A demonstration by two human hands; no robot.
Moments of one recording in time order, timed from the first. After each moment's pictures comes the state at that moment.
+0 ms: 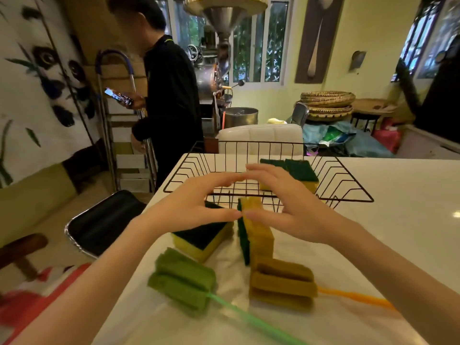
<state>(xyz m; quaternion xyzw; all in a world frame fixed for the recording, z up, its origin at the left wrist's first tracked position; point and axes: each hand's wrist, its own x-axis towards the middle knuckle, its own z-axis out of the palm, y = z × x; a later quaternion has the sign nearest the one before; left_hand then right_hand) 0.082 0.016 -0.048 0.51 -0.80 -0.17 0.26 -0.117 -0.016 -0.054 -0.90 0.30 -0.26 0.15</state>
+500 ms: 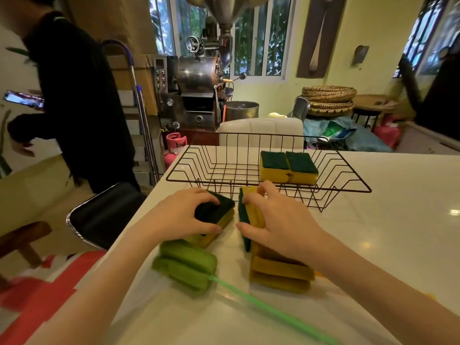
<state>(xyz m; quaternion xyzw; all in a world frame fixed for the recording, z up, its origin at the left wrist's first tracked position) 0.101 0.020 -0.086 0.63 -0.76 -0.09 0.13 -0.097 0.008 -0.085 -0.88 0.44 -0.17 0.00</state>
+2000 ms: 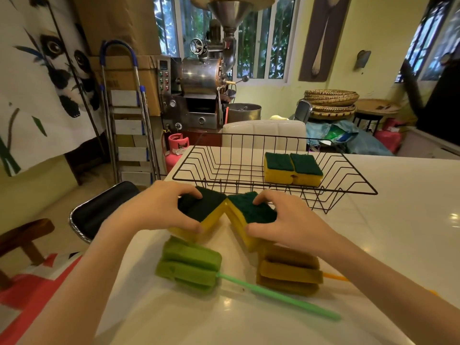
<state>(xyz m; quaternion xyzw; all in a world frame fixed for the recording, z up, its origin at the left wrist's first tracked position) 0.131 0.038 -0.057 0.66 -0.72 -0.18 0.12 -0.098 0.007 -0.080 -0.83 0.47 -0.21 0.21</state>
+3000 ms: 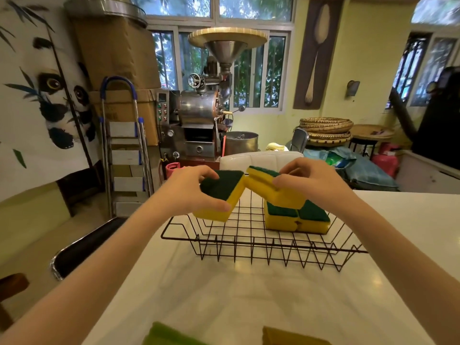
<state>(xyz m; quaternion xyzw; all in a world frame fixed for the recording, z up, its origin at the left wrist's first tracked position) 0.114 -0.066 -0.004 0.65 -0.70 -0.16 0.26 -0.116 -0.107 -0.001 -0.75 0.49 -0.36 0.28</state>
